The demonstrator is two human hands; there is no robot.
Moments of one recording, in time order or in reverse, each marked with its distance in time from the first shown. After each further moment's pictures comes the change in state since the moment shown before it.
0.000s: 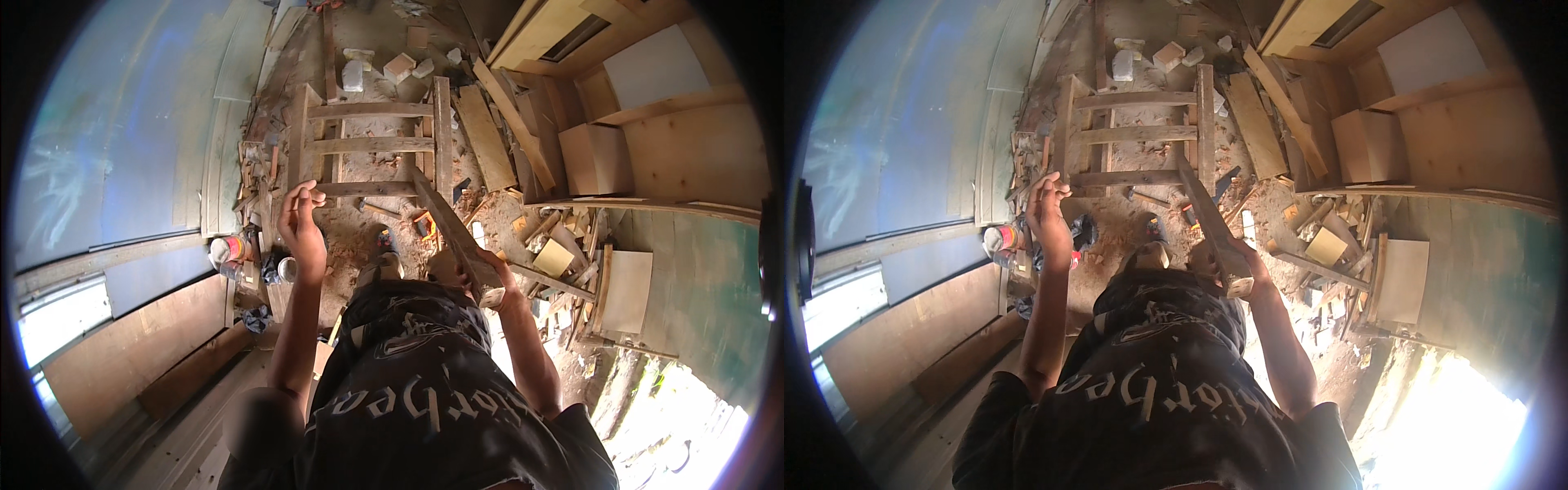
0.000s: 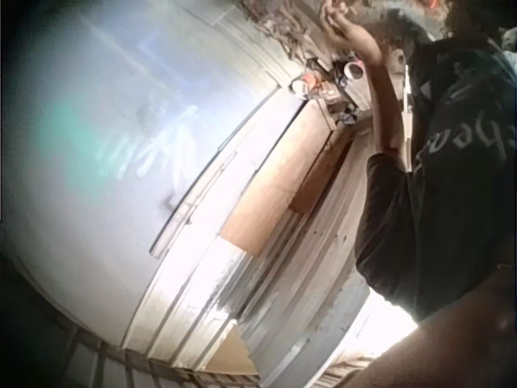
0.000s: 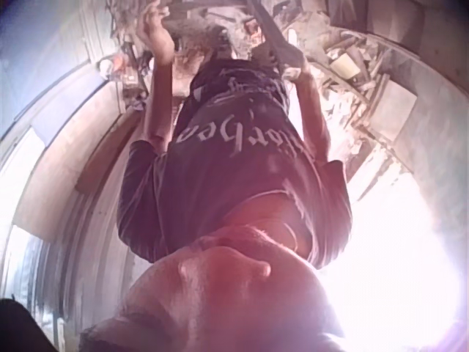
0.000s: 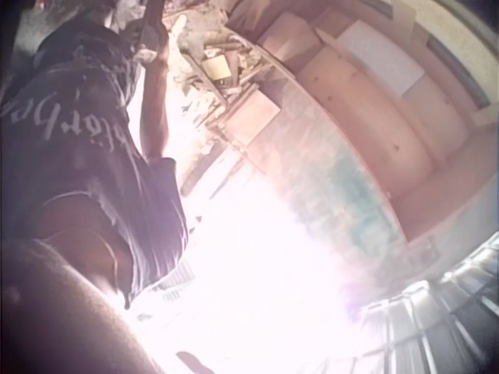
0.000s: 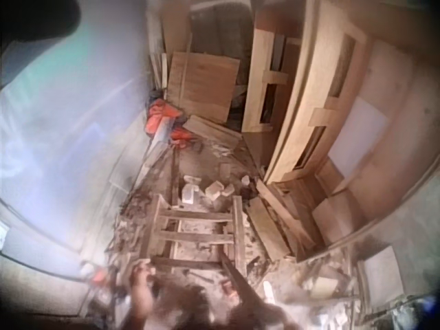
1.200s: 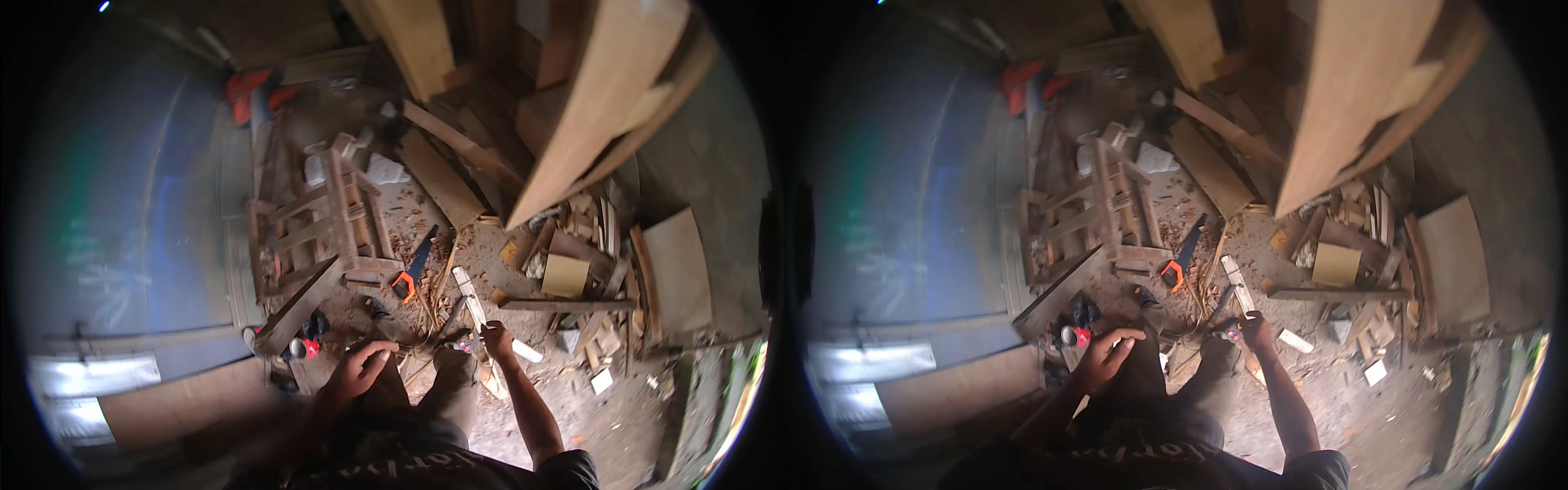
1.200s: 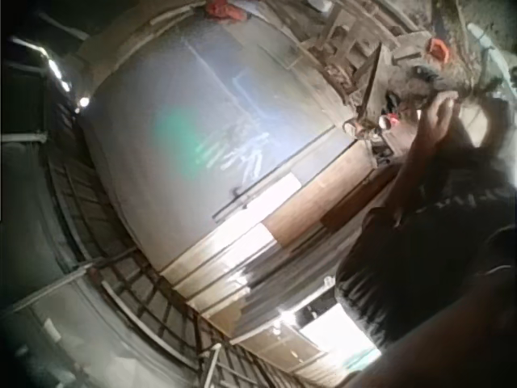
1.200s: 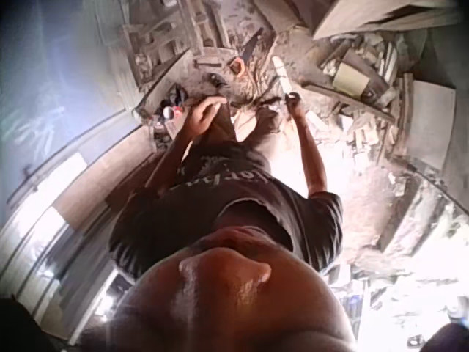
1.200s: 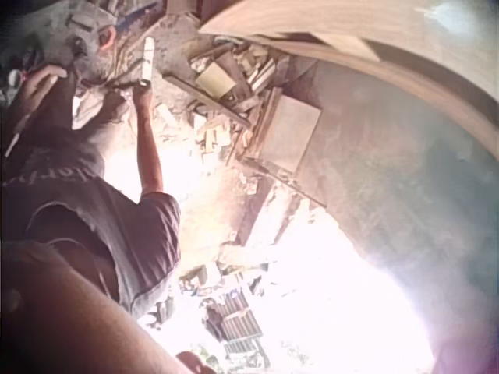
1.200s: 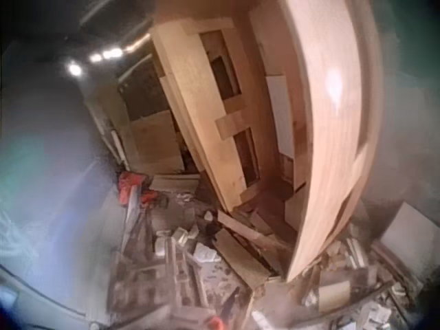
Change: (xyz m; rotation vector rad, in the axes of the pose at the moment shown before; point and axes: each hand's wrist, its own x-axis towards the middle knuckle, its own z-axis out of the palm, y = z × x) left_hand -0.359 -0.020 0.304 0.673 -1.067 -0.273; right_hand 0.018 -0.004 -0.538 -0.823 0.540 -0.745
